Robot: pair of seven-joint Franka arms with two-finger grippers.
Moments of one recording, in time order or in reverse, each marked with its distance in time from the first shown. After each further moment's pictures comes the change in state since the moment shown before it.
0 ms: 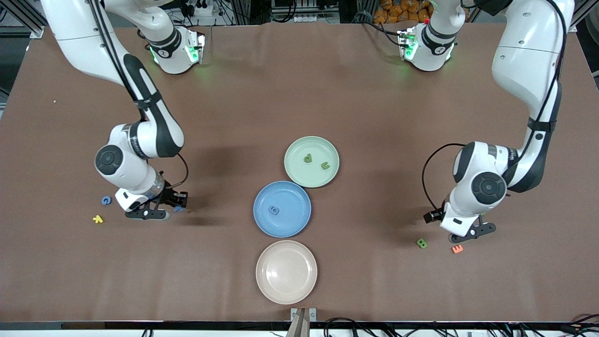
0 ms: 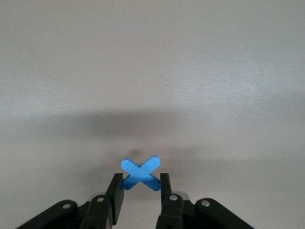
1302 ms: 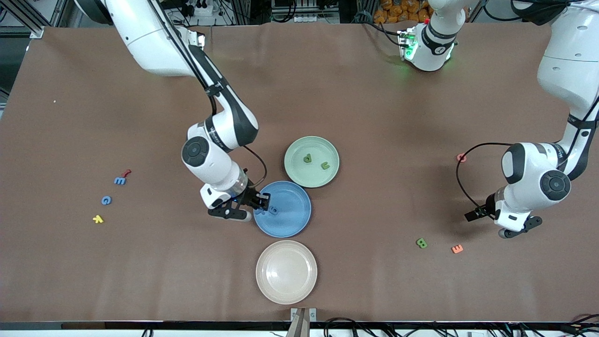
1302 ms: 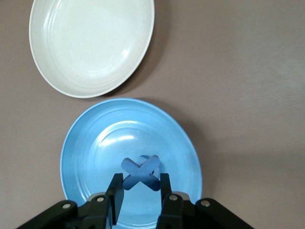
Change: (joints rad) left arm 0.364 0.050 -0.118 -0.088 0.000 0.144 0.132; right arm 0.296 0.171 0.050 0.345 0.158 -0.004 0.353
